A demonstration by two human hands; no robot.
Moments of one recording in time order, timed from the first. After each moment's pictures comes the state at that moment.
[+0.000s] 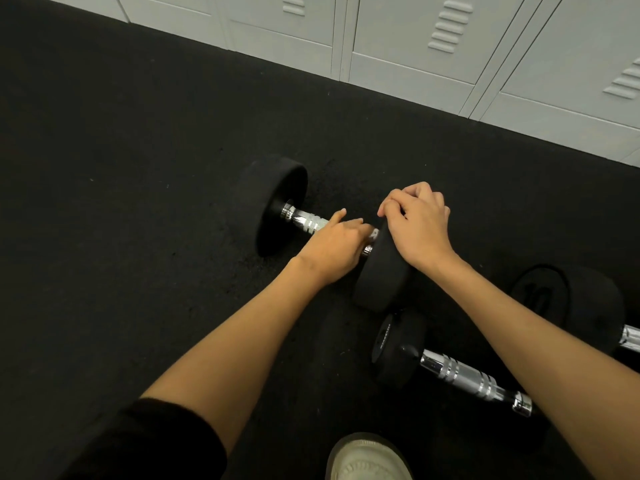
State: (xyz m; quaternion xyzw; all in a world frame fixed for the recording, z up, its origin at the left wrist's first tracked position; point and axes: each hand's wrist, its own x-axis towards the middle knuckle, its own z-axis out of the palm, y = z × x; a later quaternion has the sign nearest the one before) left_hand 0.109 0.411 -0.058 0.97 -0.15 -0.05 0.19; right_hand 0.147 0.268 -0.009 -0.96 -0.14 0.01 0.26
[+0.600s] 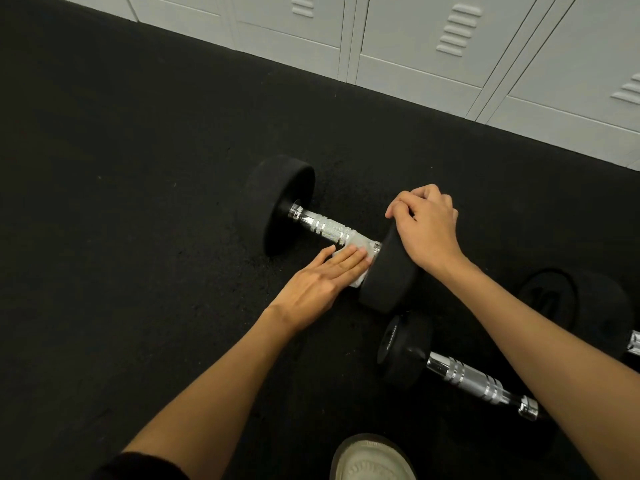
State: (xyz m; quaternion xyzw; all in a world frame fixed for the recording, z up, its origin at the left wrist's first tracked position) left_hand 0.039 0.434 -0.095 0.96 -0.23 0.08 0.17; right_hand 0.147 0.268 -0.009 -0.95 -0.14 0.00 0.27
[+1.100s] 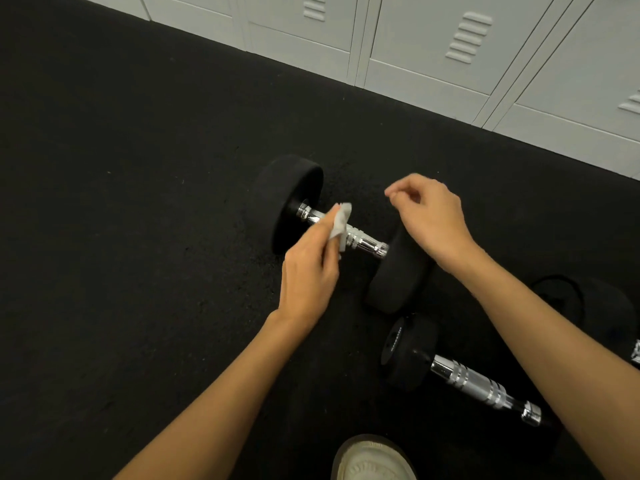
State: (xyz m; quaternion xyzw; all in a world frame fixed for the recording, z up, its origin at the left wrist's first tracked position) left_hand 0.032 0.420 -0.034 0.83 0.06 0.28 0.47; right_hand 0.142 0.286 0.030 -0.92 -0.11 0.07 0.38
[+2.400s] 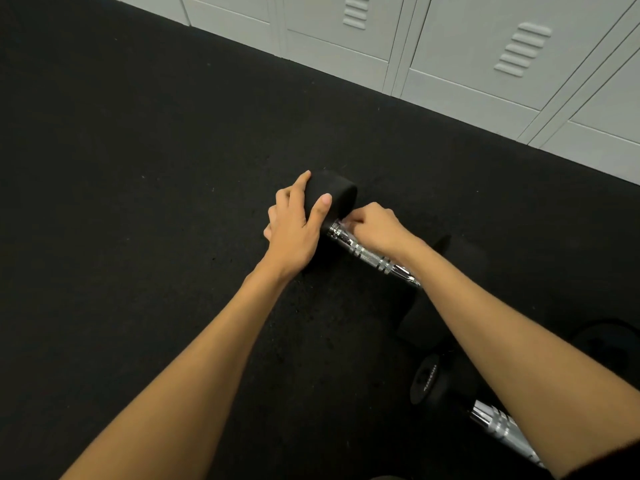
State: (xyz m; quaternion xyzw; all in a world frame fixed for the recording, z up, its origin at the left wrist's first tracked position) left_hand 0.084 0.505 -0.016 0.86 0.26 0.07 0.44; right_hand 0.169 0.388 -0.010 -0.89 -0.17 0.30 0.31
